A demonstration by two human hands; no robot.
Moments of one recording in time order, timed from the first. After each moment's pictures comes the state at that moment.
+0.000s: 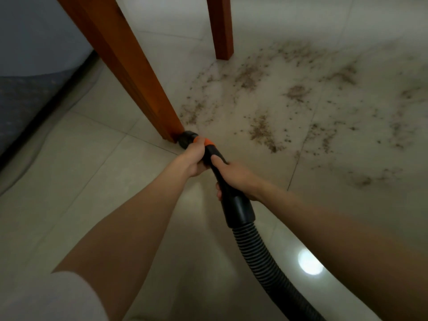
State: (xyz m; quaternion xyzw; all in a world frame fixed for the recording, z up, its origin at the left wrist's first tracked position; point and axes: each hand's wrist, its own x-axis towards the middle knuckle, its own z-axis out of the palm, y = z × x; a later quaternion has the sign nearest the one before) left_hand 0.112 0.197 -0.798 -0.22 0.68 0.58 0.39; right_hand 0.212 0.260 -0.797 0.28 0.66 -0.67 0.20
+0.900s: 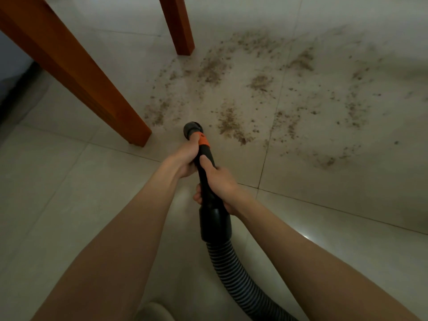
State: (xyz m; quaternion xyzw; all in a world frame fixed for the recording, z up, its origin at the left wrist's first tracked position) left_hand 0.138 0.242 -0.808 -0.13 0.73 0.50 0.44; right_hand 0.247 0.261 -0.798 0.39 0.48 -0.78 0.09
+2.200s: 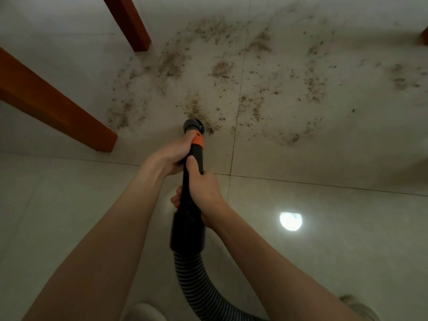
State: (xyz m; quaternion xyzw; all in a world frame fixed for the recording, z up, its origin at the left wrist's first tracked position) left_hand 0.186 0.274 -0.800 -0.01 0.75 0.42 0.51; right_hand 0.297 0.259 -0.787 0.44 0.38 -0.81 -0.02
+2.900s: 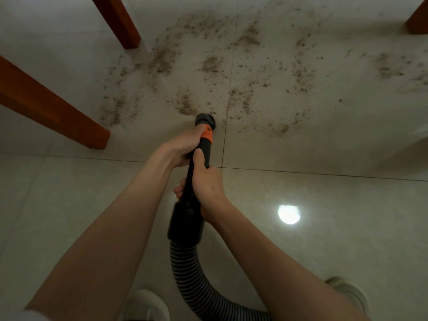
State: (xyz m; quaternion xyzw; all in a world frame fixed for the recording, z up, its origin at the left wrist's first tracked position) left_hand 0.220 0.294 -0.793 0.04 0.77 0.38 0.52; right_hand 0.320 0.263 -0.784 0.48 0.34 -0.81 -0.07
